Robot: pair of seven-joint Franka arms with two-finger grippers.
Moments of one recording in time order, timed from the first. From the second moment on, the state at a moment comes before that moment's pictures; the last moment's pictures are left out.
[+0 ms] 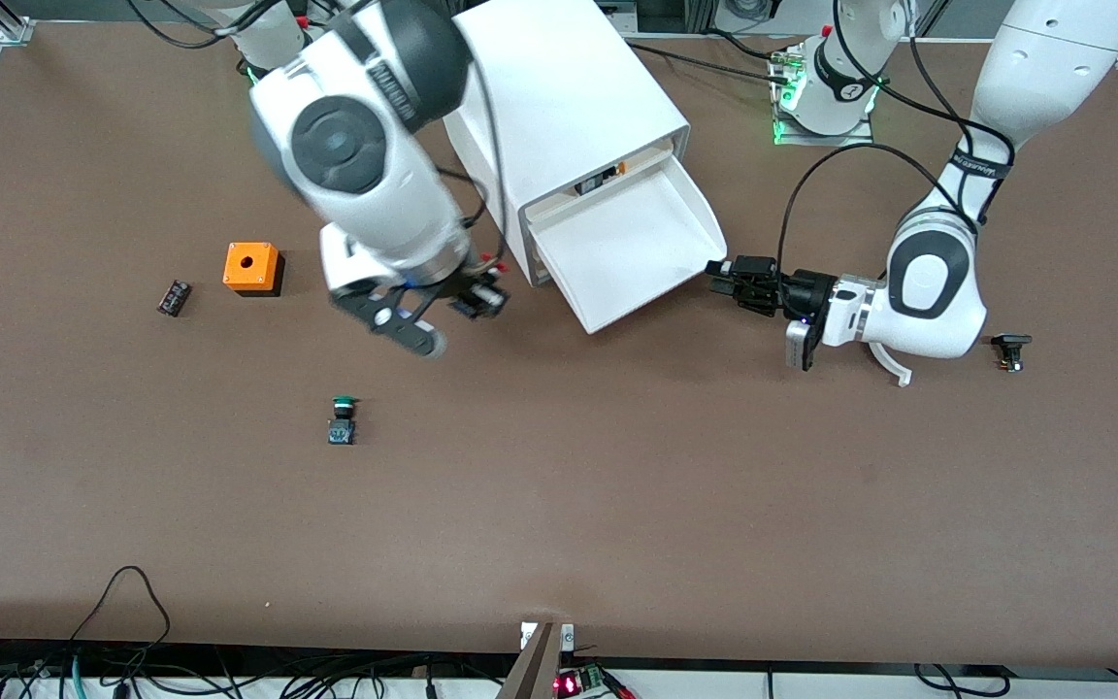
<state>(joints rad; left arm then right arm) 0.23 0.47 -0.33 -2.04 -1.03 1.75 0.87 0.47 0.61 0.26 -1.02 -0.02 1.64 1.27</state>
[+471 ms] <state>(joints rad) 0.23 0.43 -0.33 -1.74 -0.63 1.51 0.44 0.61 0.69 0.26 -1.03 -0.07 1.84 1.68</state>
